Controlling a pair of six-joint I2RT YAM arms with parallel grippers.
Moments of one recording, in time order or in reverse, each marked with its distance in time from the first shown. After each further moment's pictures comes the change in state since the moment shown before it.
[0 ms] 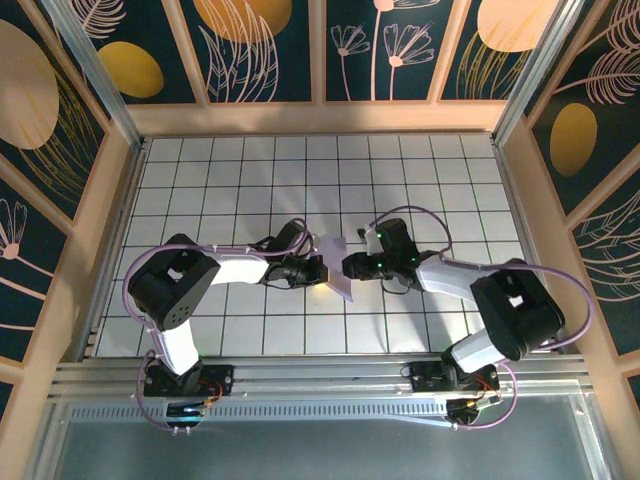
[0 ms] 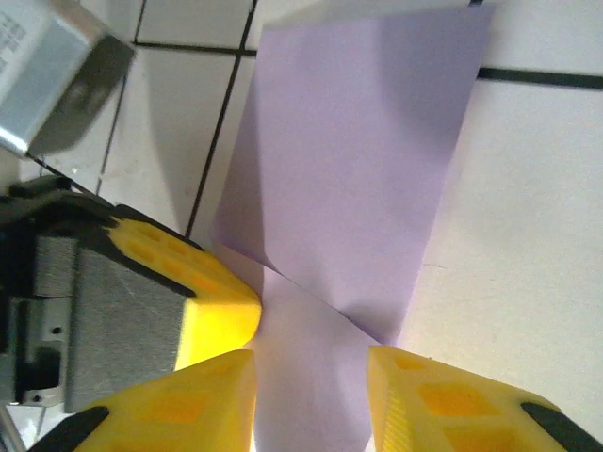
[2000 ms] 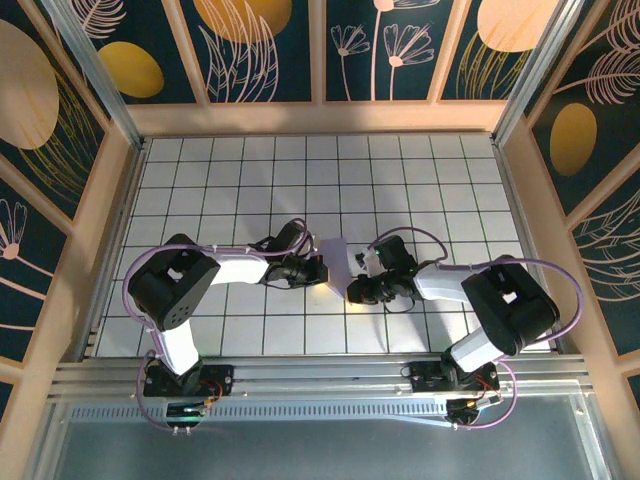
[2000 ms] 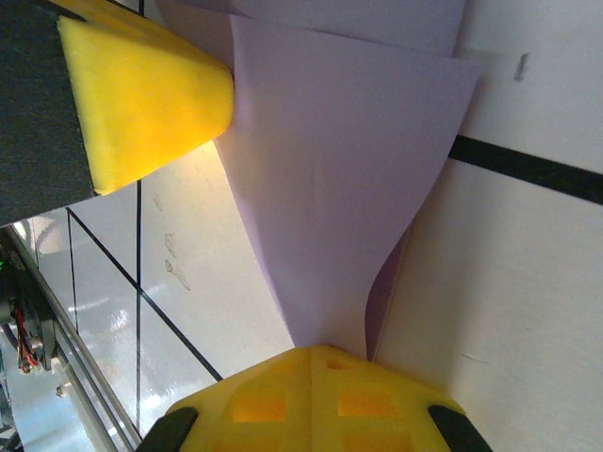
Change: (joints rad) left arm 0.000 0.000 0.000 0.000 -0.001 0.000; right arm 0.034 0.057 -0.090 -0.055 -0.186 0.071
